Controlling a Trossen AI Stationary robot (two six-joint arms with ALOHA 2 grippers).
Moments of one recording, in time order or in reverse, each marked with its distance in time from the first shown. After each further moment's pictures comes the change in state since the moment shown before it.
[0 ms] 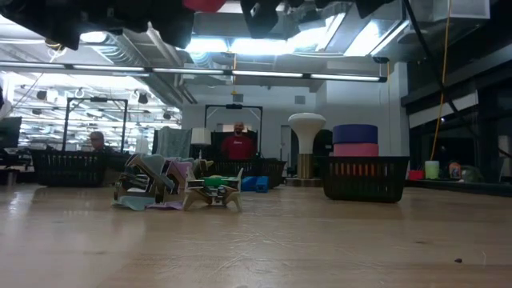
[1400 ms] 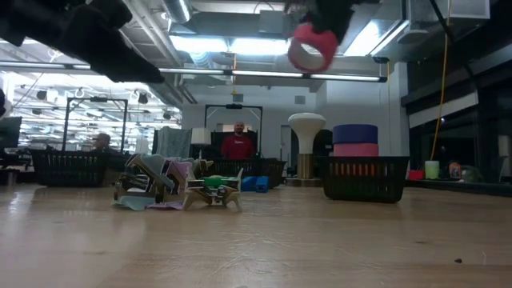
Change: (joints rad) left arm 0.190 -0.623 -0.108 -0.816 -0.389 -0.145; right arm -0.079 -0.043 0.439 -1.292 0.187 0.206
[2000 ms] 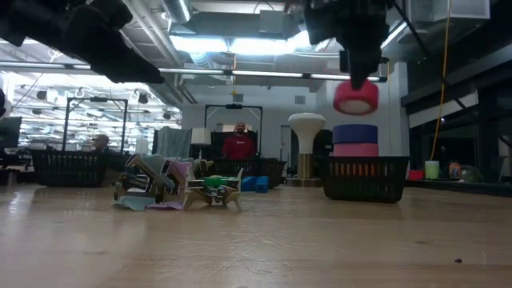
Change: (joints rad) left arm 0.002 0.001 0.000 -0.001 0.003 -0.006; right arm -0.083 0.001 -0.113 -0.188 0.056 0.130
